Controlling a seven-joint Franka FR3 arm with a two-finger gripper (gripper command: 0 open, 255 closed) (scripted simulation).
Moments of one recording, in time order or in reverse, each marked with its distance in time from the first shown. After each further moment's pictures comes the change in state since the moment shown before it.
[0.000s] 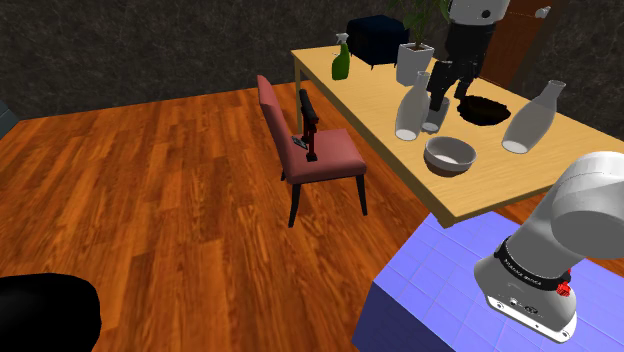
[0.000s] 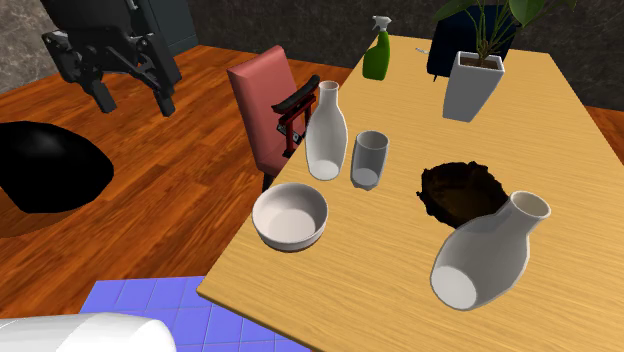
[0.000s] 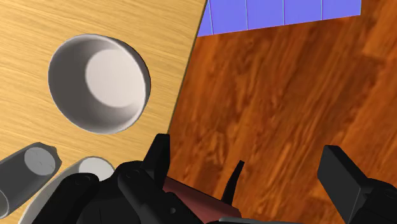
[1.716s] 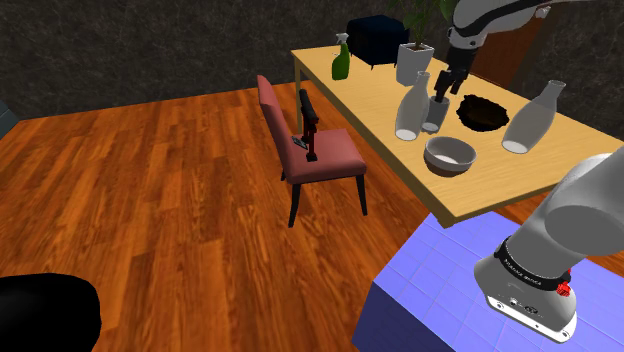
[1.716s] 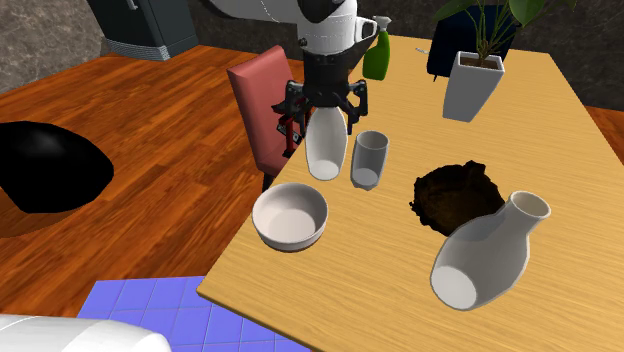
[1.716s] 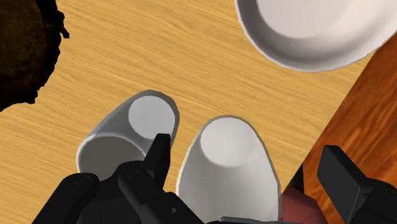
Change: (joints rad) arm -0.105 0.526 -0.475 0.172 -0.125 0.443 -0.578
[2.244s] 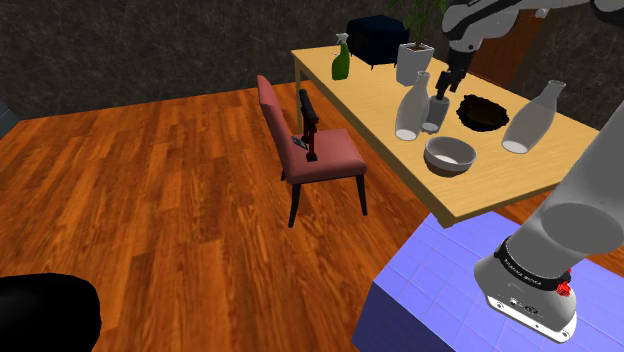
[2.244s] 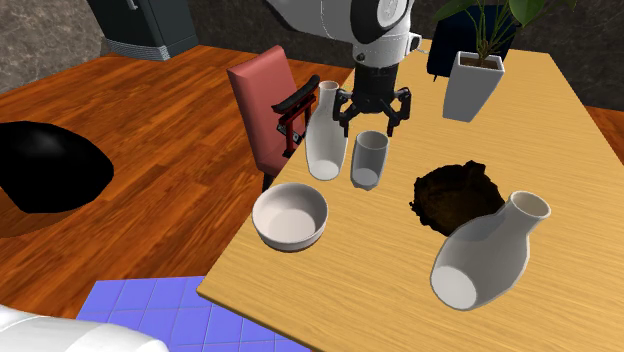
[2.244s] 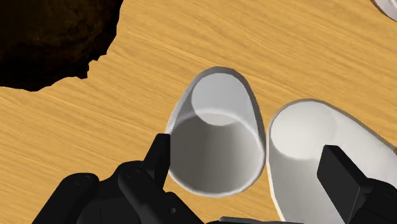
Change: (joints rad) arm -0.046 0.305 -0.104 0.215 0.180 0.076 -0.259
